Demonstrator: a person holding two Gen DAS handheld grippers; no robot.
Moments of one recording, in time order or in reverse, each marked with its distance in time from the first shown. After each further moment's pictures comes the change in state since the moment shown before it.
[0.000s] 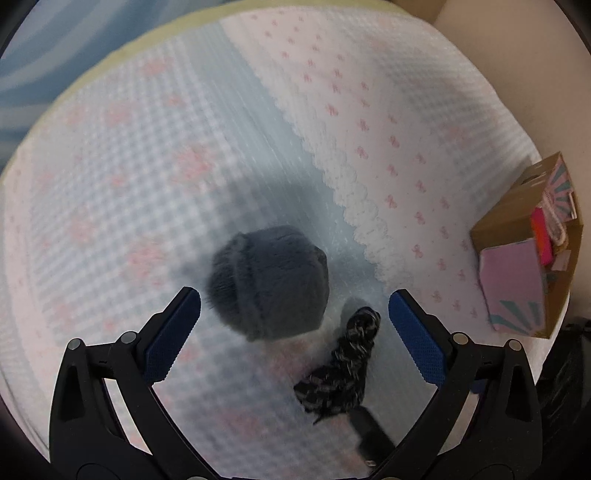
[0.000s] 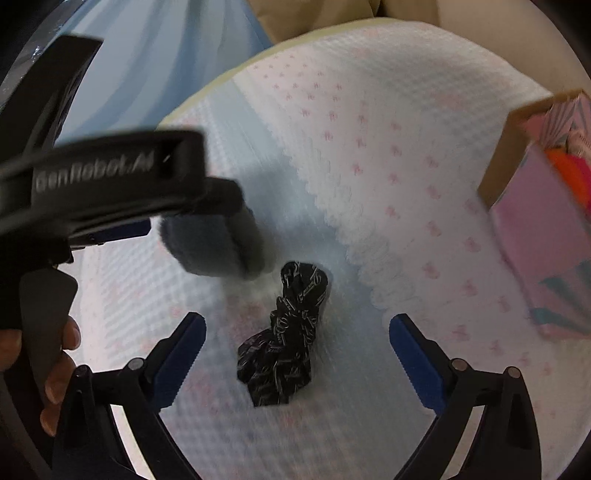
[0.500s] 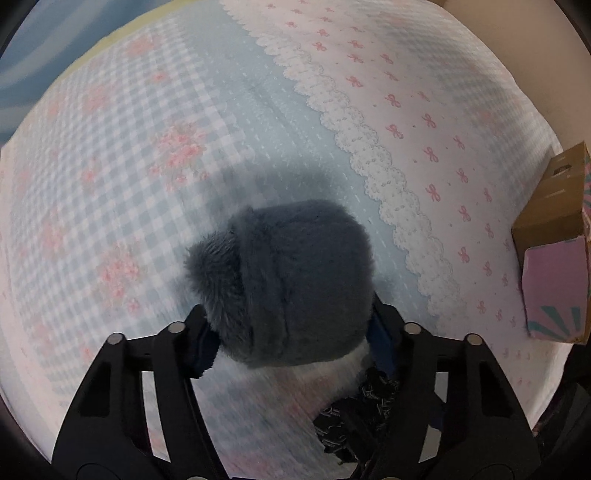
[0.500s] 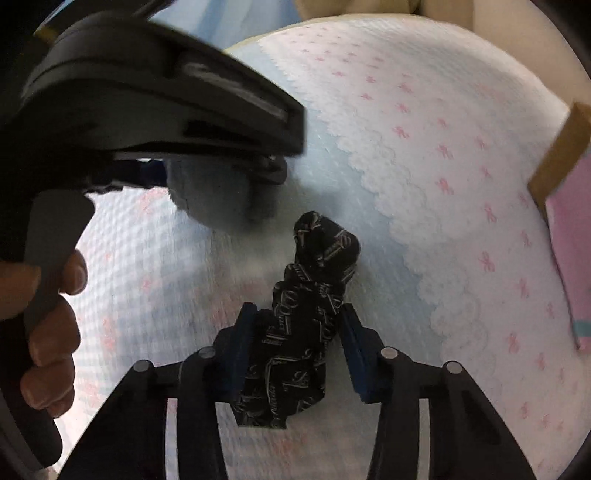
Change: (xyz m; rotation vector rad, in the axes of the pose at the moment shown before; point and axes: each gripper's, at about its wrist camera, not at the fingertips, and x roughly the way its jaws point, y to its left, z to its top) left arm 0.062 0.010 0.001 0.023 0.010 0.022; right arm 0.044 0.024 -0.018 -0.152 0.017 -0.052
